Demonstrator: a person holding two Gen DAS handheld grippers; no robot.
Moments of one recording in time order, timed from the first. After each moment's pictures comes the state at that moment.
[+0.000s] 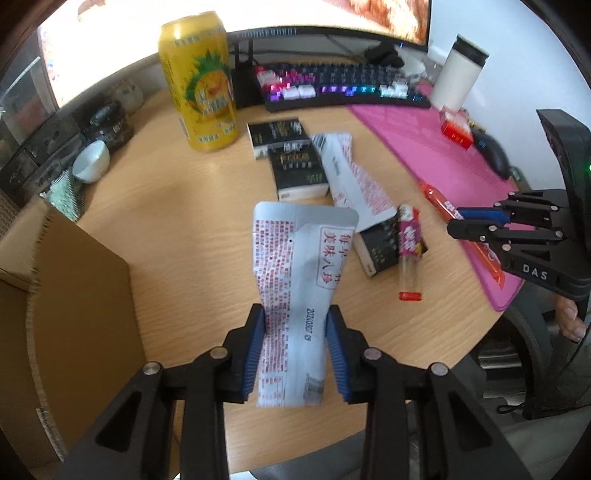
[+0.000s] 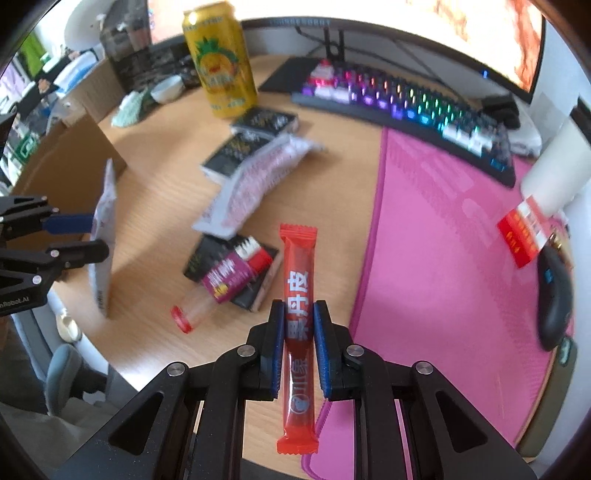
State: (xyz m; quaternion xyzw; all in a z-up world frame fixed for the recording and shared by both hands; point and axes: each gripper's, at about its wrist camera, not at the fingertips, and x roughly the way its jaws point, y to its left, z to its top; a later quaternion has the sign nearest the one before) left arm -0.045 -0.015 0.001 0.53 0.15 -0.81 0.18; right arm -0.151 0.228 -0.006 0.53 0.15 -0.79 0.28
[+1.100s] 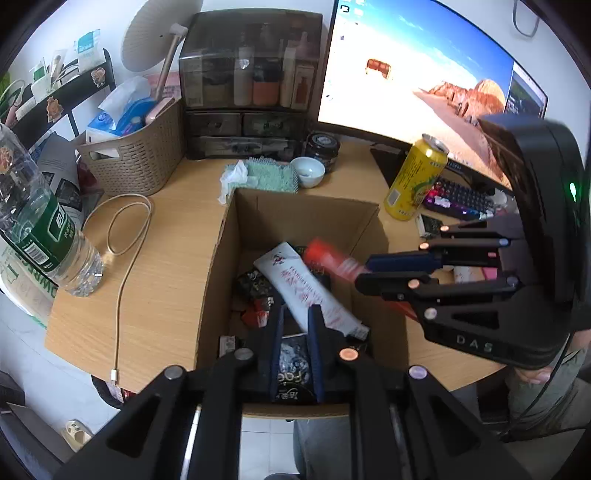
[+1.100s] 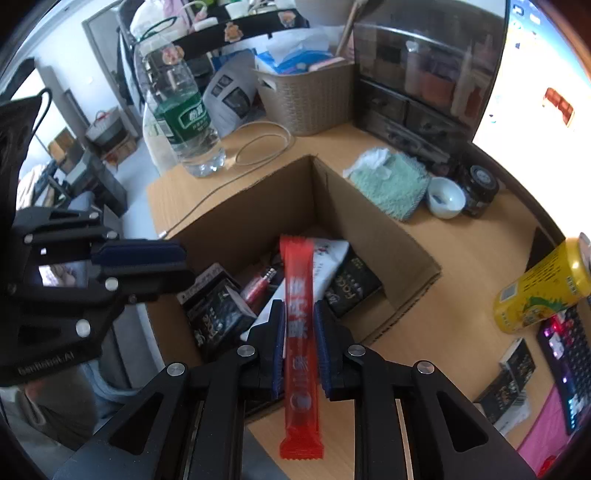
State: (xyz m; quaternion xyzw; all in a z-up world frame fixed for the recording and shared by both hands) left arm 0.164 -0.131 0.086 0.41 0.25 -0.80 0.35; right arm -0.068 -0.094 0.083 0.45 0.23 -0.69 0.52
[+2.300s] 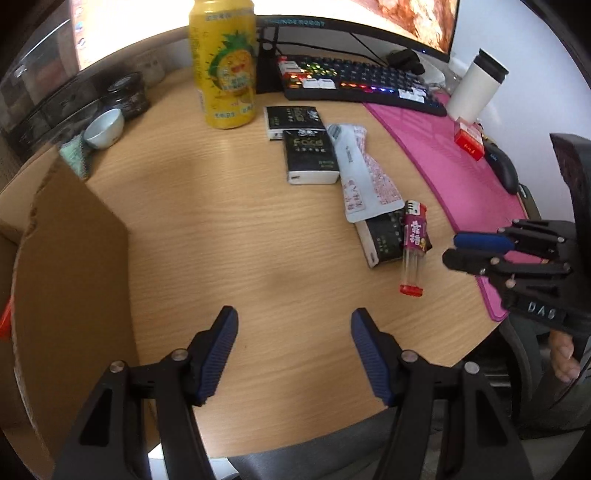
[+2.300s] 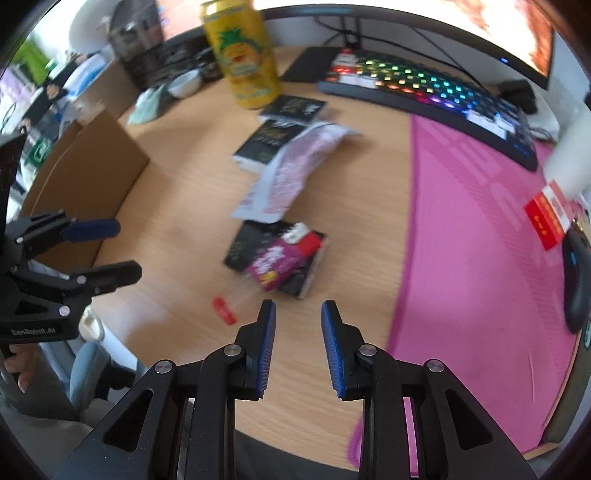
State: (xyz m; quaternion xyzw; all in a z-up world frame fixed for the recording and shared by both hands) left arm -0.042 -0.017 -0.016 0.53 0.20 -0.79 0.21; right arm -0.142 0.220 -0.020 0.56 0.10 -0.77 0.29
